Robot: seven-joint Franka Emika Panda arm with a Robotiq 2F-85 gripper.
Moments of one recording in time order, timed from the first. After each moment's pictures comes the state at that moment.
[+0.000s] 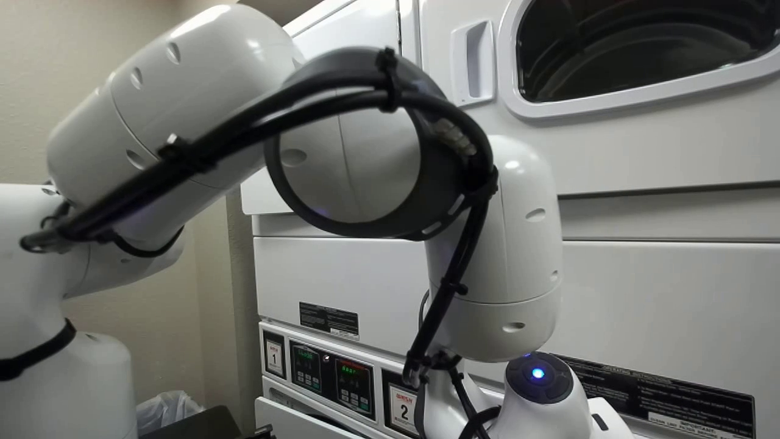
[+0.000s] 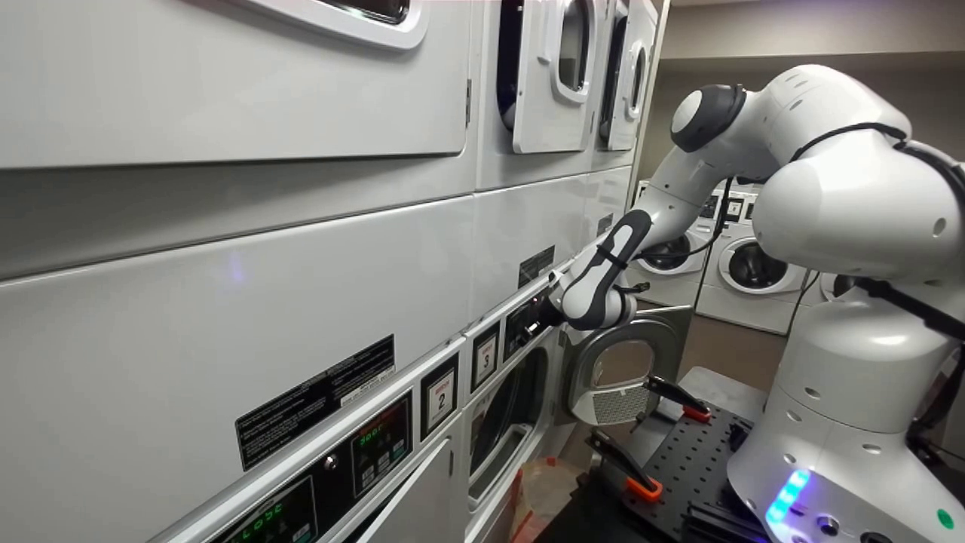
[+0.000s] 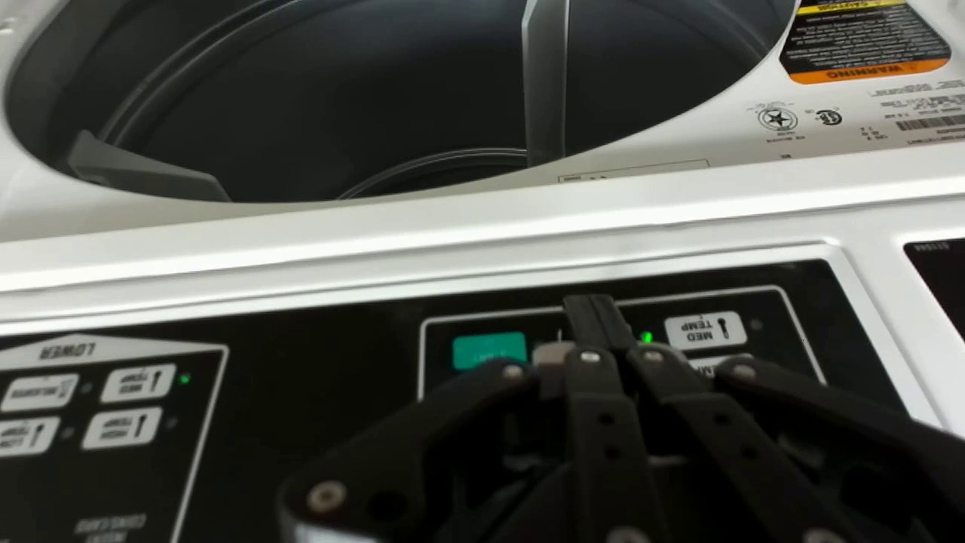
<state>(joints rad) -0.96 1.10 0.34 -1.99 -0.59 3.45 -0.36</state>
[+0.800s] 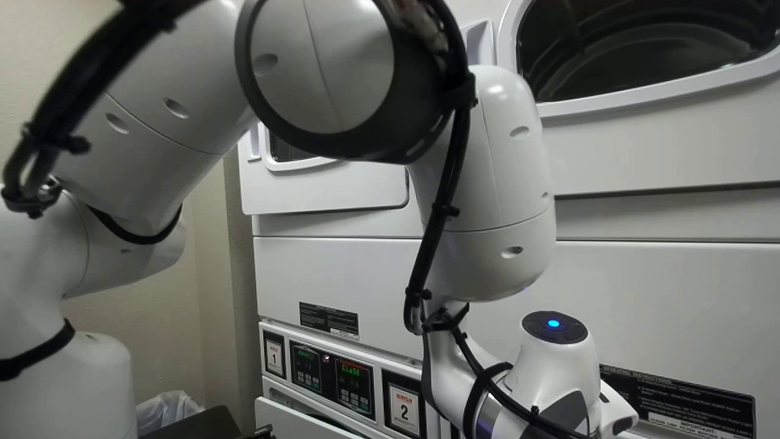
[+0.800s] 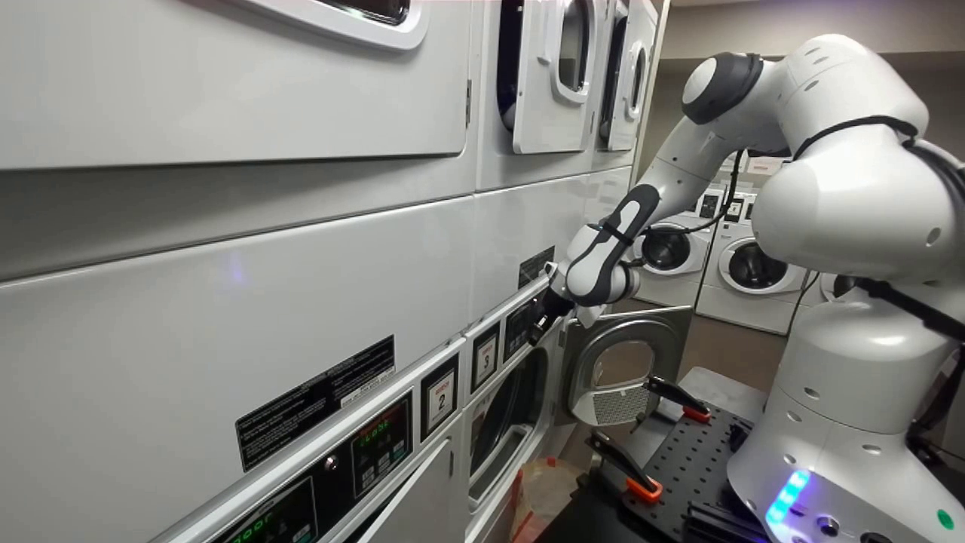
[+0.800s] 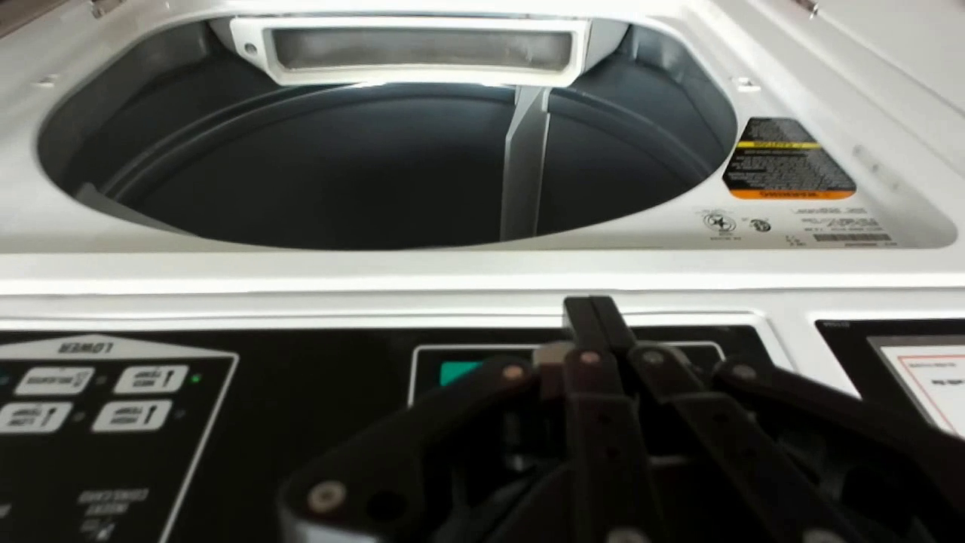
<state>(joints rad) -0.98 0.95 0.36 -2.05 -0.63 3.18 -0.39</state>
